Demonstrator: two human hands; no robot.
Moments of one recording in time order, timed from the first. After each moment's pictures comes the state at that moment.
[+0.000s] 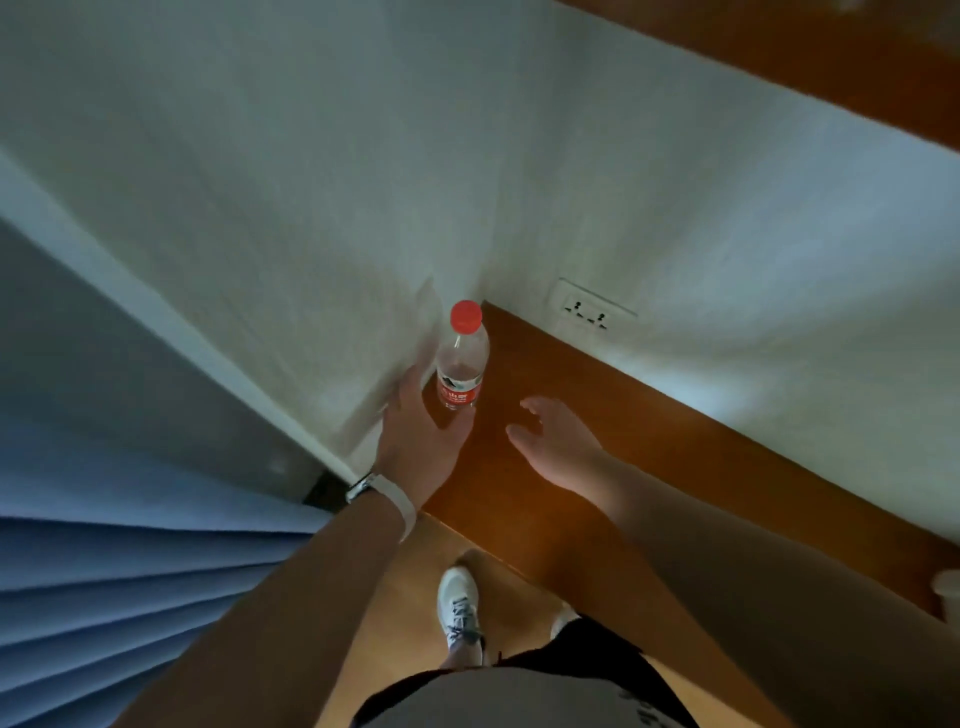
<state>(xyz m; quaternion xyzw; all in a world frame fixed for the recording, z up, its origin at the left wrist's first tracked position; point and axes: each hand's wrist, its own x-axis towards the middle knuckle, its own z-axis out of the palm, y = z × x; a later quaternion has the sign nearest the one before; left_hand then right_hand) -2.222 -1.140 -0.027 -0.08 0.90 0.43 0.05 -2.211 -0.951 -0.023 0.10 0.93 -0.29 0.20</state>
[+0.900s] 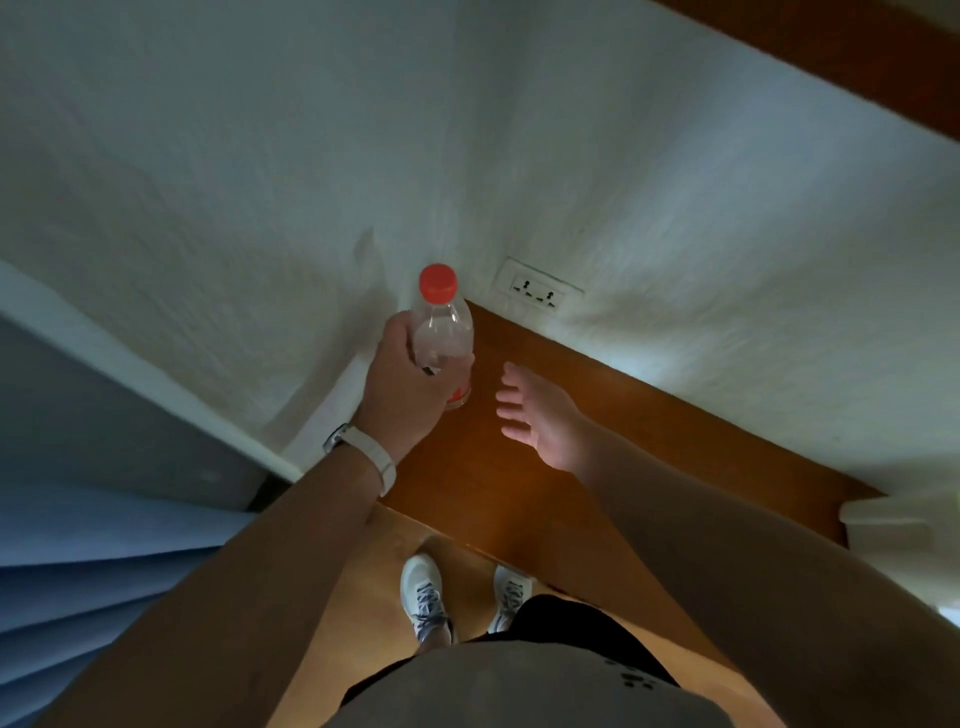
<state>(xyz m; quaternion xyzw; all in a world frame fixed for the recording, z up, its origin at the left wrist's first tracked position) -2.252 -1.113 0.010 0.05 0.80 0.60 0.01 -2.221 -0.939 -0.007 0.38 0.64 -0.64 0.20</state>
